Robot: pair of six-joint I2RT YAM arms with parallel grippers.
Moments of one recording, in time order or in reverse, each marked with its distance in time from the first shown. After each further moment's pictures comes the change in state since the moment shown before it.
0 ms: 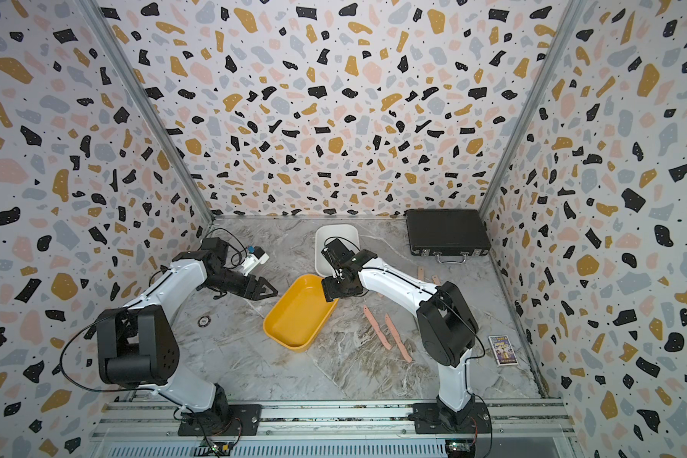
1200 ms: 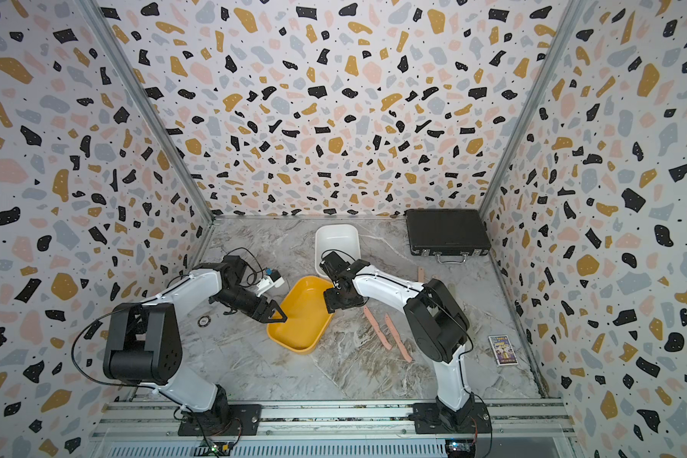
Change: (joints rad) left arm -0.115 0.011 -0.142 -0.083 0.017 0.090; right arm 0.006 0.054 -0.088 0.036 0.026 0.018
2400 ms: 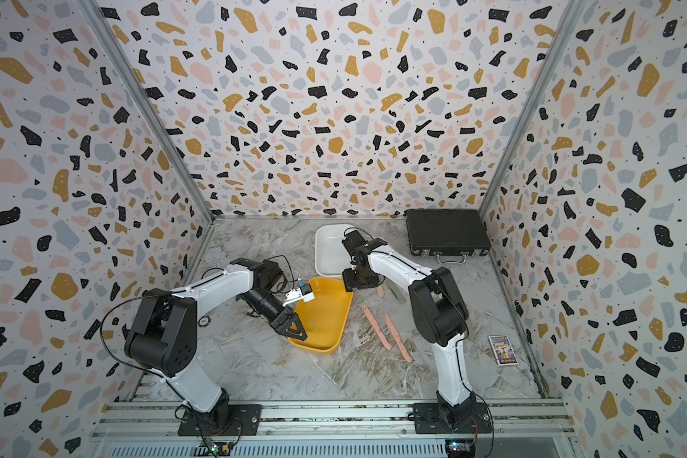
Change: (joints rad) left arm -0.274 0.077 0.092 -0.183 0.119 0.076; right arm -0.180 0.100 0.179 -0.126 -0.035 -0.126
